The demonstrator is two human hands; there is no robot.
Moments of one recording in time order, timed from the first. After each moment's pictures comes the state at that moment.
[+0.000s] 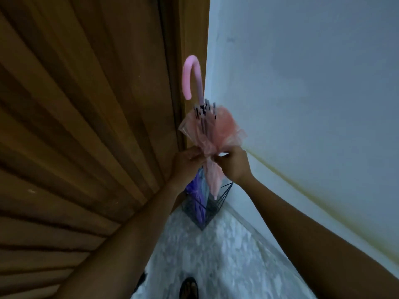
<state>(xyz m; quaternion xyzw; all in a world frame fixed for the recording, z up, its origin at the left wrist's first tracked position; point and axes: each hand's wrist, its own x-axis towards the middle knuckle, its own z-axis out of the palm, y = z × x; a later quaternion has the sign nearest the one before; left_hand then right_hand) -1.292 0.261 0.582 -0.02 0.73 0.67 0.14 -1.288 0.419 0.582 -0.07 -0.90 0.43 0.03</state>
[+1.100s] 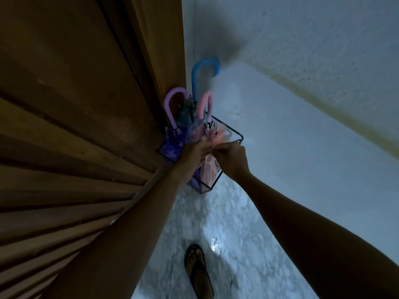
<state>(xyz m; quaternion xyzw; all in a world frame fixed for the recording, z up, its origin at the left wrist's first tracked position) -1.353 0.304 0.310 -0.16 0.65 0.64 0.39 -1.316 0.434 0.285 -0.18 -0.89 0.41 -0.03</state>
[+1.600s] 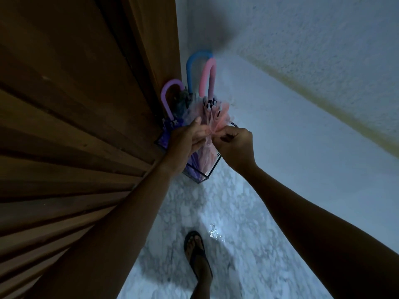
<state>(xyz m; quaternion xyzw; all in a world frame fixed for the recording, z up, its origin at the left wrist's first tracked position) -1.348 0.292 0.346 -0.14 0.57 0.74 0.32 -1.300 0.442 0.321 -0.12 -0.86 0.48 0.12</state>
